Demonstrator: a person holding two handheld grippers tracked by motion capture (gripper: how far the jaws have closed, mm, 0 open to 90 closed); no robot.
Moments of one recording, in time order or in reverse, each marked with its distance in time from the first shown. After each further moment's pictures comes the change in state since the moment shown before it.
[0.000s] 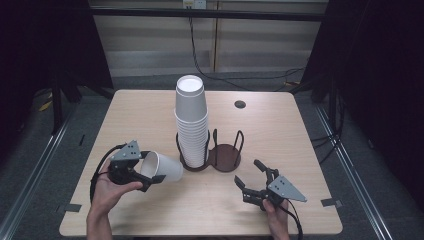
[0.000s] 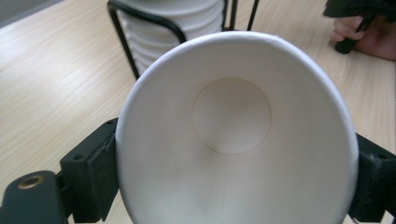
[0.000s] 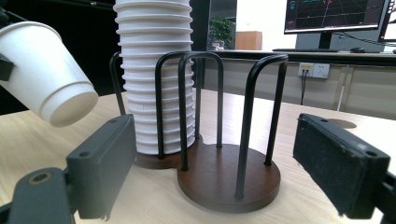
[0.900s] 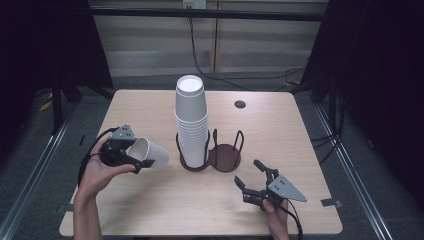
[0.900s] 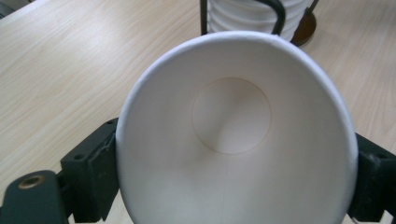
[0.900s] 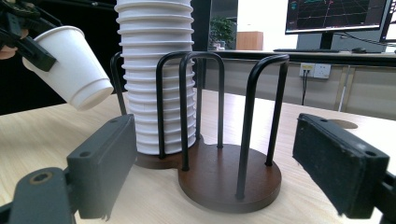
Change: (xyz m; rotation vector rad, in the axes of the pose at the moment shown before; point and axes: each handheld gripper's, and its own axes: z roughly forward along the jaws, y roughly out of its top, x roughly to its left) left arm 0.043 0.016 -0.010 0.160 0.108 -0.046; right arm 0.000 0.000 0.000 0.000 0.004 -0.001
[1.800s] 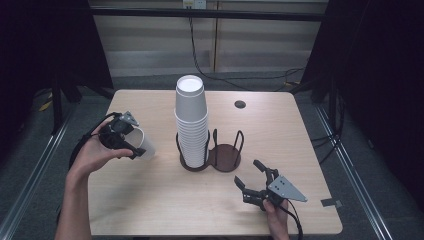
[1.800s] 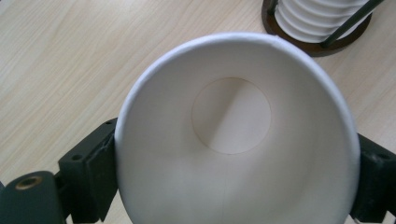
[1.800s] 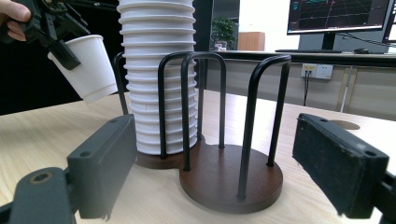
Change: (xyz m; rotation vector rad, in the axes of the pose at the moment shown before) left arm 0.033 0.029 0.003 0.280 0.111 0.018; right arm 0.000 0.000 0.000 -0.002 0.006 -0.002
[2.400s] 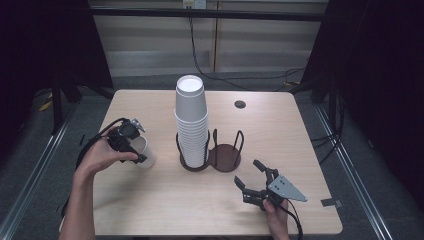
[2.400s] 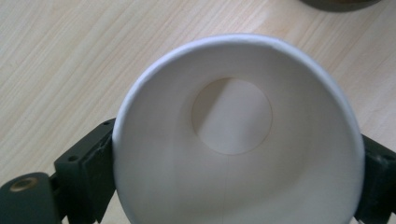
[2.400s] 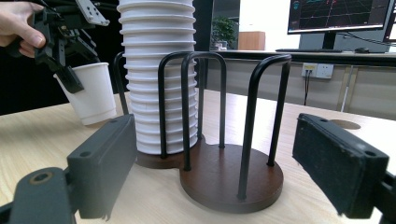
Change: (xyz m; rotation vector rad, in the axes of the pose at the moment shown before) left arm 0.002 -0.004 0.036 0.146 -0.042 0.006; right arm 0.000 0.000 0.000 0.001 0.001 0.001
